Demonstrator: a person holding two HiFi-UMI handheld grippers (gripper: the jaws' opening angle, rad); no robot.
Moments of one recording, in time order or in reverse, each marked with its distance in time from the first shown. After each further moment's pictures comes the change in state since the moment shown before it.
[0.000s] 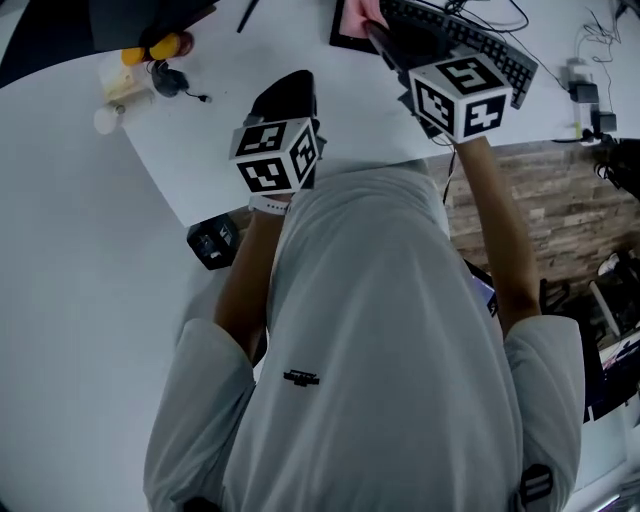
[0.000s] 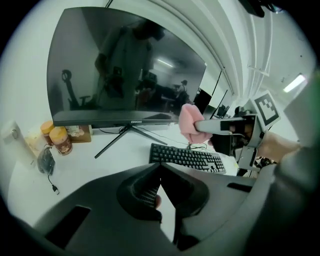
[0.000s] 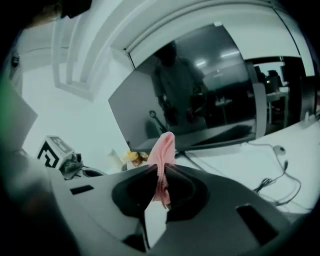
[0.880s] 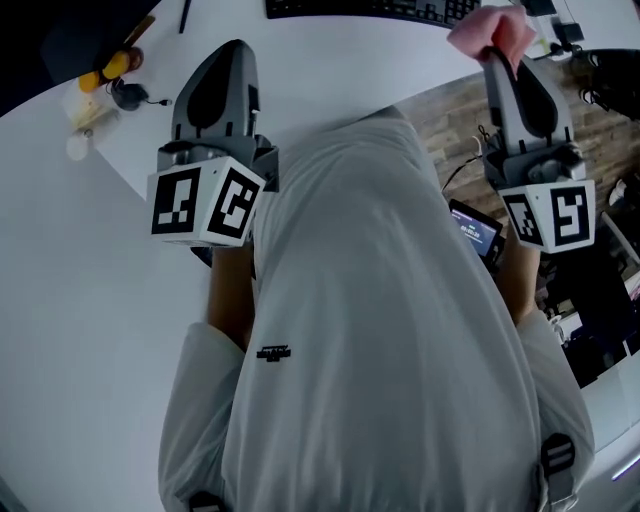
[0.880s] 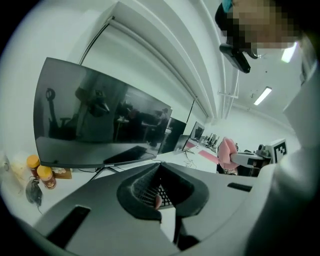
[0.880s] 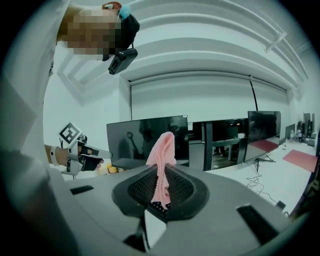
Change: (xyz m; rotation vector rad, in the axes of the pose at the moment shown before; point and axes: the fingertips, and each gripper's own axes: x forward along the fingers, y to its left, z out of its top) left arm -0.109 -0.084 0.101 0.083 -0.309 -0.216; right arm -0.274 0.024 0.030 -0.153 -0.307 -0.399
